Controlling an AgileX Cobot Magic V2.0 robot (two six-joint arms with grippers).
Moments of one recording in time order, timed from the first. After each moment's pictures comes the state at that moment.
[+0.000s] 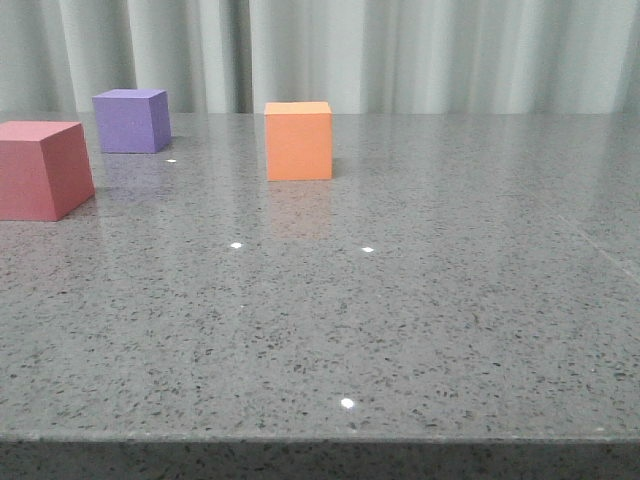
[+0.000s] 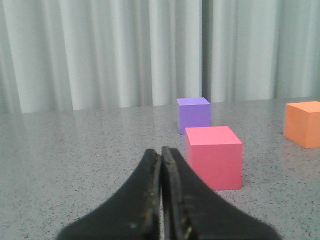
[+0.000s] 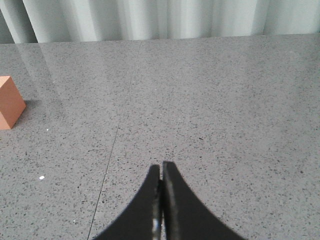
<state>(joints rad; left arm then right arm) -0.11 0.00 0.00 0.15 -0.02 -0.10 0.10 0.52 -0.43 -0.16 0.24 0.25</state>
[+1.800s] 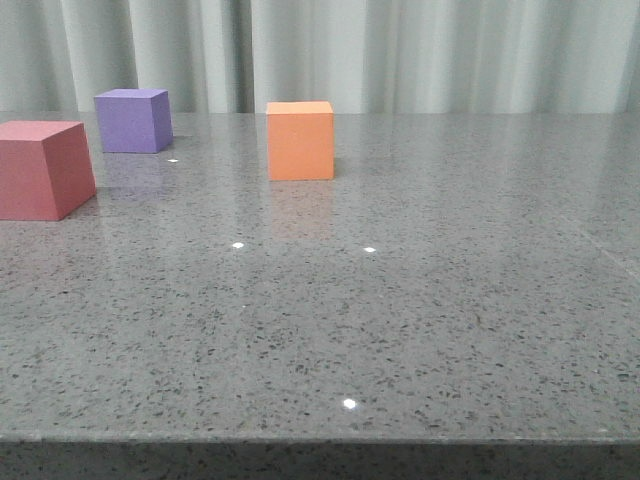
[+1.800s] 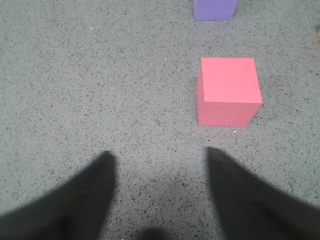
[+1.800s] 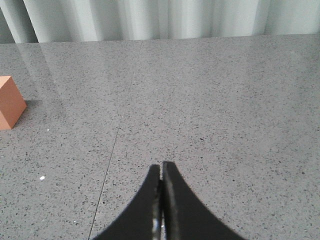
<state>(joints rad) -0.11 0.81 -0.89 0.12 0.86 -0.10 0.10 0.52 -0.43 -0.16 0.24 0.25</state>
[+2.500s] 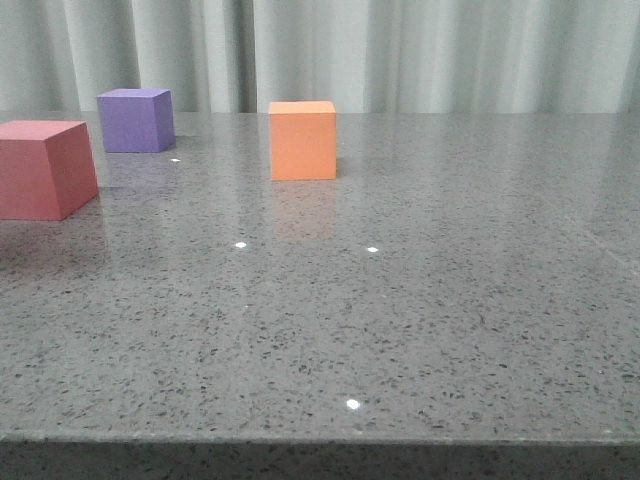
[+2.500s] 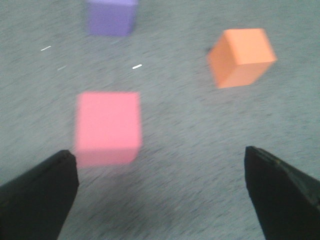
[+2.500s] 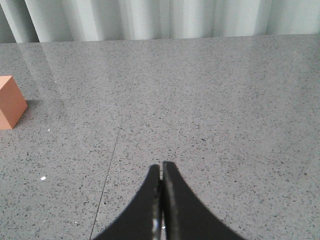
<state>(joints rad) -0.30 1.09 -1.09 -0.14 0.78 -0.11 0.10 0.52 -0.43 -0.16 0.24 0.25</state>
